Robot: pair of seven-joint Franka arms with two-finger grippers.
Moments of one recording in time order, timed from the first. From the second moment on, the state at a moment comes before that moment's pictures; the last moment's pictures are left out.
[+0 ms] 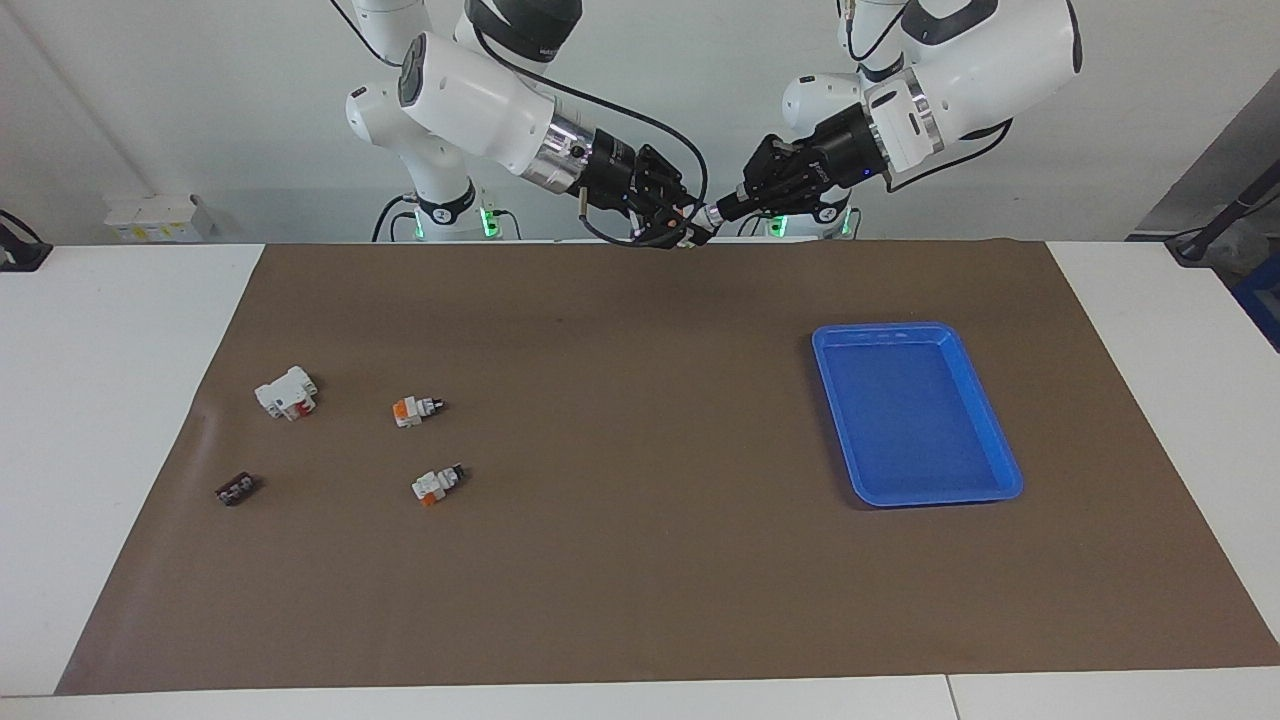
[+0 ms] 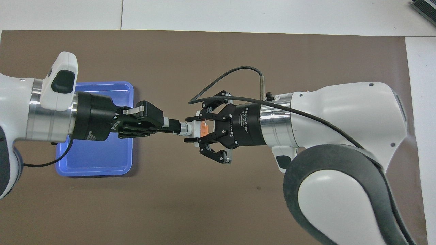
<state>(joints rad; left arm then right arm) -0.11 -0.13 -0.17 -1.81 -0.96 1.79 -0.32 0.49 0.01 0.00 -1.78 1.00 2.10 1.74</state>
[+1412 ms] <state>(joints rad) -0.11 -0.14 -0.22 -1.81 -0.95 1.89 -1.23 0.47 0.00 -0.02 -1.79 1.00 2.09 1.74</state>
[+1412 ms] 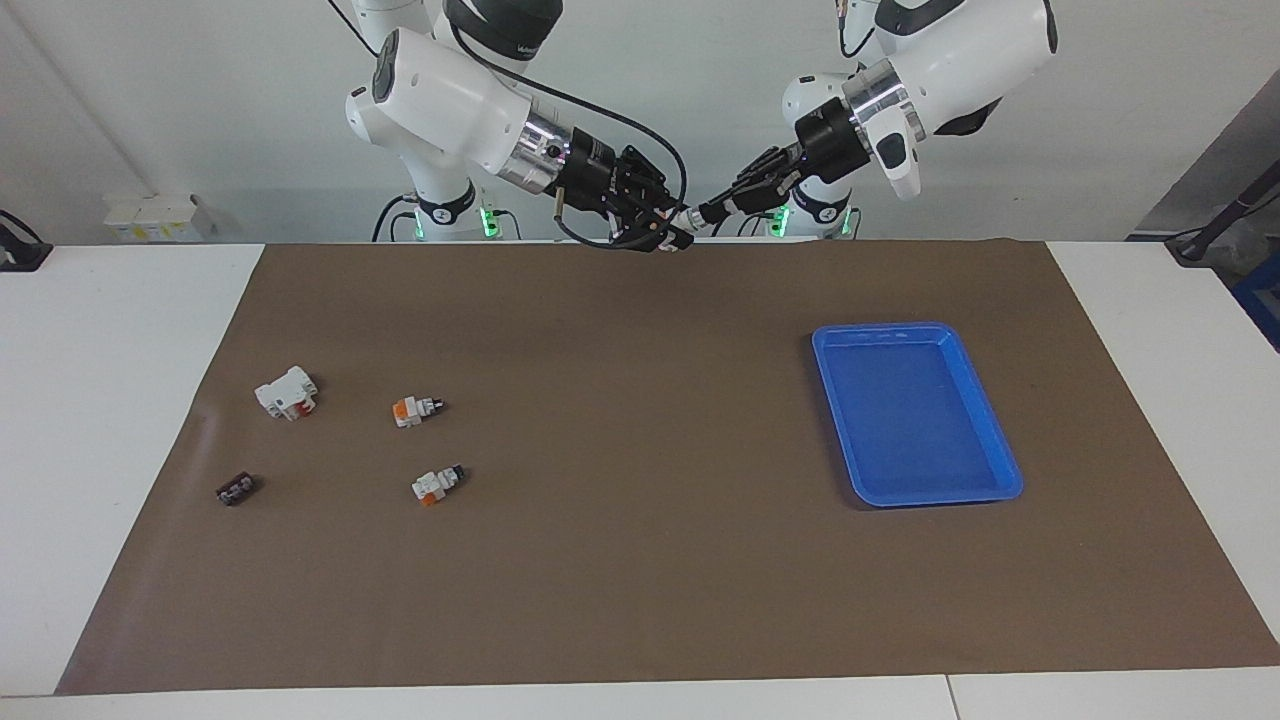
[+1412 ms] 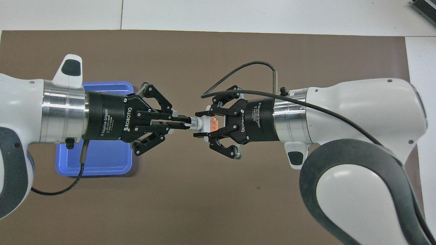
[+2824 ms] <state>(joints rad) -0.15 -0.15 -0.24 -1.83 -0.87 1.90 -1.27 0.49 0.01 0.00 -1.78 0.90 2.04 1.69</state>
